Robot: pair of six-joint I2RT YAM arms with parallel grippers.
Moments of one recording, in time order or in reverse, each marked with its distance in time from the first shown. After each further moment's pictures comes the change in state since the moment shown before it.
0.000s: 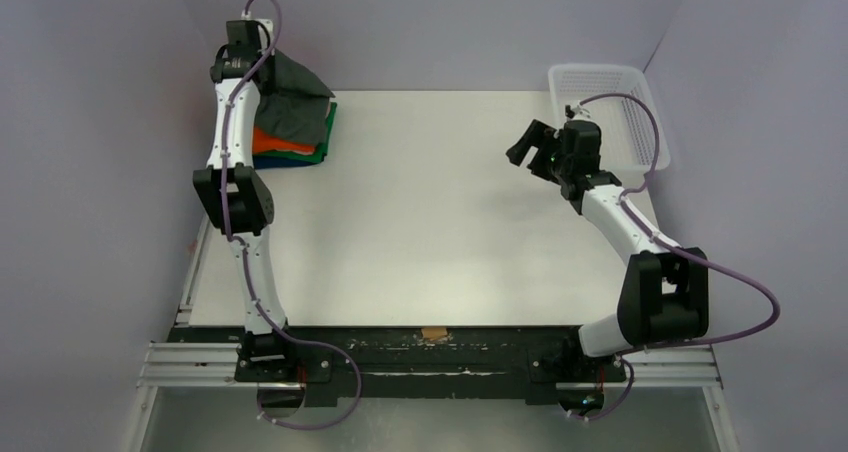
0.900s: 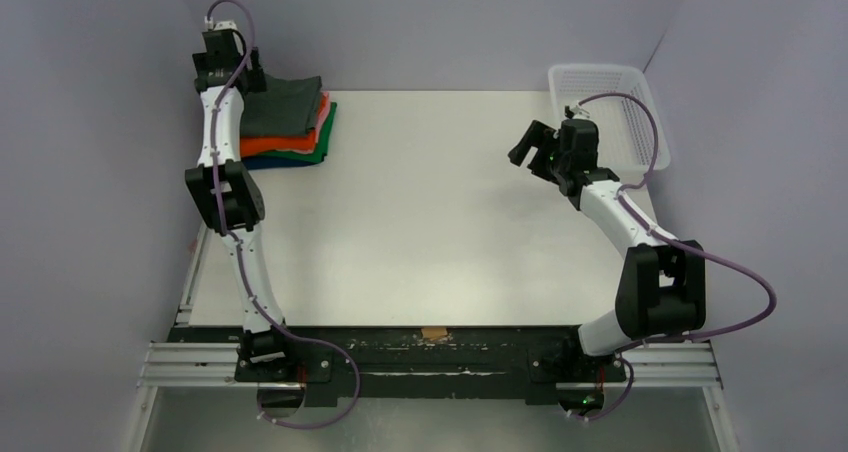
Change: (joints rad) left arm 0.123 0.127 0.009 0.207 -0.087 -0.101; right arm 0.000 0.040 0.032 -0.044 0.048 -0.001
